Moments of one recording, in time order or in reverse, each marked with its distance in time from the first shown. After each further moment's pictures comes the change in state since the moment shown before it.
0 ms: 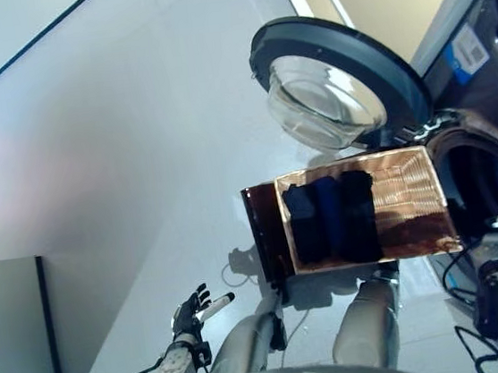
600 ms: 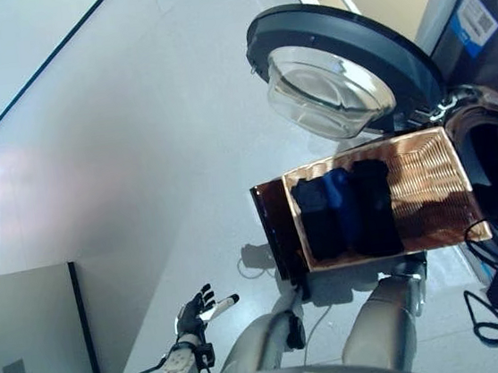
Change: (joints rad) left arm 0.007 -0.018 -0.062 -0.001 0.004 -0.001 0.001; right arm -0.148 -0.149 -0.330 -0.034 0.305 -0.177 -0.111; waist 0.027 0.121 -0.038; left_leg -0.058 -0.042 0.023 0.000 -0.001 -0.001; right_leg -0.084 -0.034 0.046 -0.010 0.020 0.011
